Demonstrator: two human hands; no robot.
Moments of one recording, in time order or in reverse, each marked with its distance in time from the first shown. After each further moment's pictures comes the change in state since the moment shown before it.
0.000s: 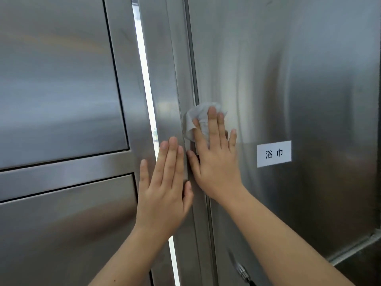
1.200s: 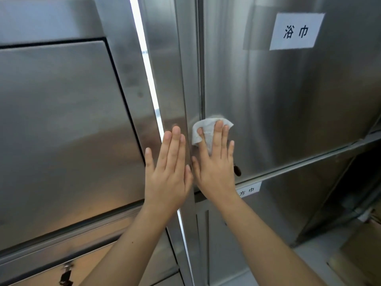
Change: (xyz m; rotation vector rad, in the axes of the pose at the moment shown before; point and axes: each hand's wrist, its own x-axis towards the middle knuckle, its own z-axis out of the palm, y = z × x) left_hand -0.168 0.069 -0.028 -0.162 -0.379 -0.105; right_hand -0.222 -0.008 0.054 -0.015 -0.248 0.137
